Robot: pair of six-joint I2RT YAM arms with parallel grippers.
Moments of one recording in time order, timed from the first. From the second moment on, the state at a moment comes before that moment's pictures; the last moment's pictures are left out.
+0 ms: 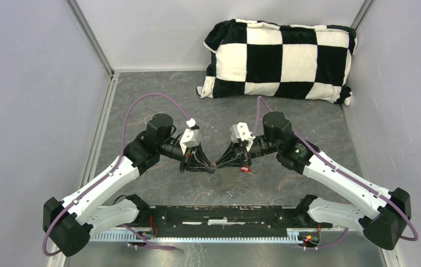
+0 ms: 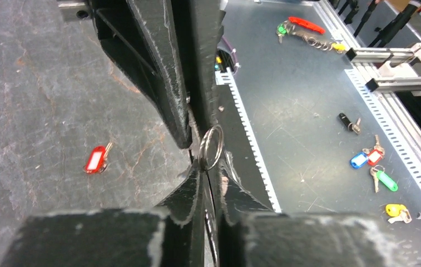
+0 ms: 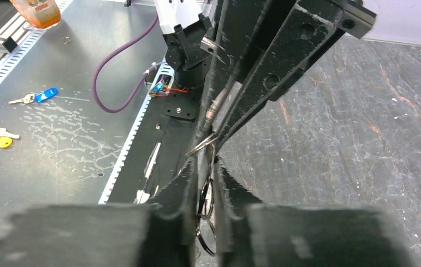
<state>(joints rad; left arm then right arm) -0.66 1.00 0.81 -0.21 1.19 0.17 0.80 1.07 0.89 -0.09 -0.98 -0.24</state>
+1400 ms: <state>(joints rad) -0.67 0.84 0.77 -0.12 0.49 0.17 0.82 0.97 0.78 0.23 -0.58 0.17</state>
